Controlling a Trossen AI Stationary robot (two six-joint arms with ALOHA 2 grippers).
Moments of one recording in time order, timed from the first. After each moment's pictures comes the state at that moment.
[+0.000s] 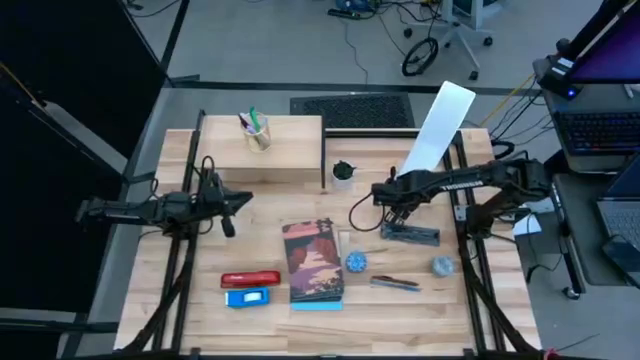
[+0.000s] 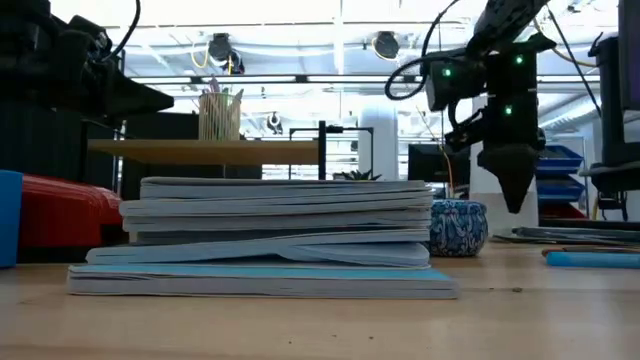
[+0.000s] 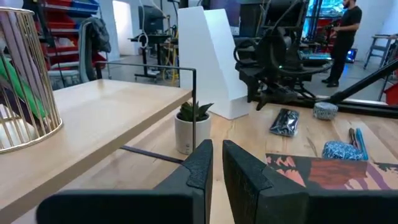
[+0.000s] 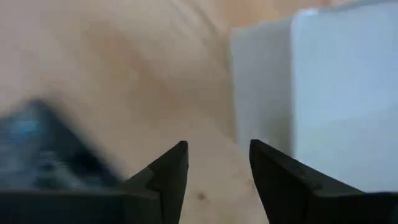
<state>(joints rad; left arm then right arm) -0.05 0.08 0.01 0.06 -0.37 -0.02 -0.13 1.49 0.89 -0.99 0.23 0.57</state>
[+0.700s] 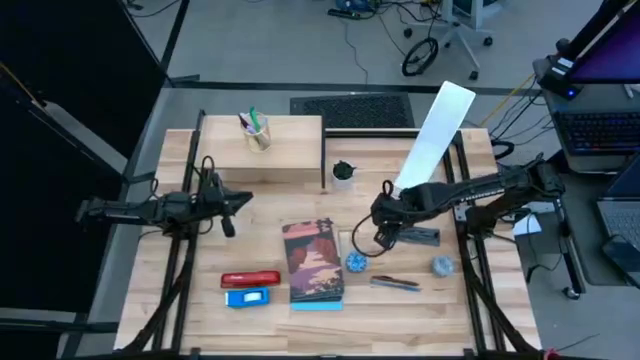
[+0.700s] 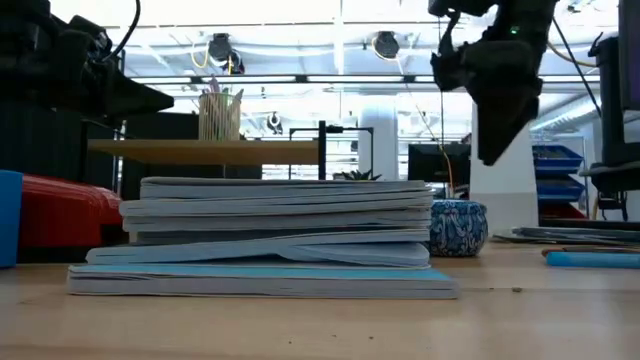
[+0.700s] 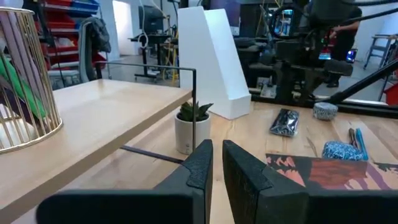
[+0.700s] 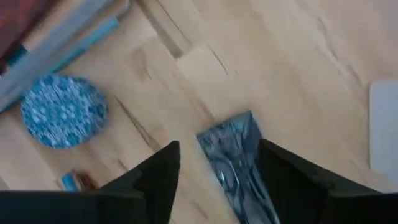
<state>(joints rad) -0.05 0.08 0.01 0.06 -0.37 -0.02 0.09 1.40 0.98 -0.93 0.11 0.71</state>
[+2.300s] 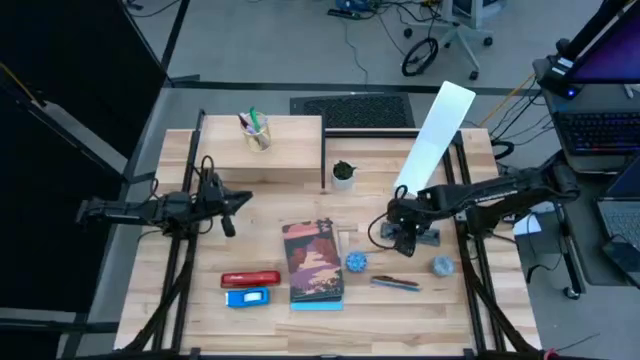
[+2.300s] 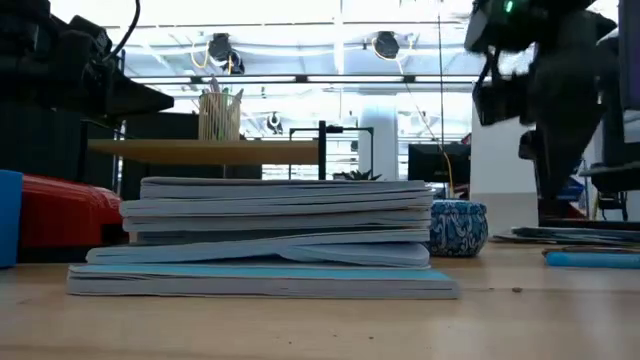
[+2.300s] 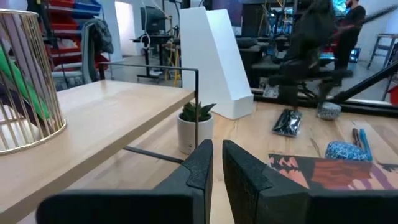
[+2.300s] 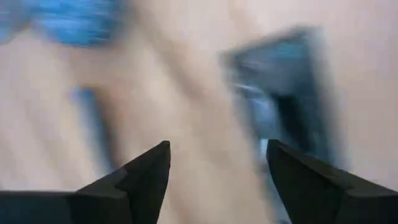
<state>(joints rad) -0.05 0.09 0.01 0.06 -0.38 0.01 0.11 1.22 0.70 -0.66 -0.23 0.61</state>
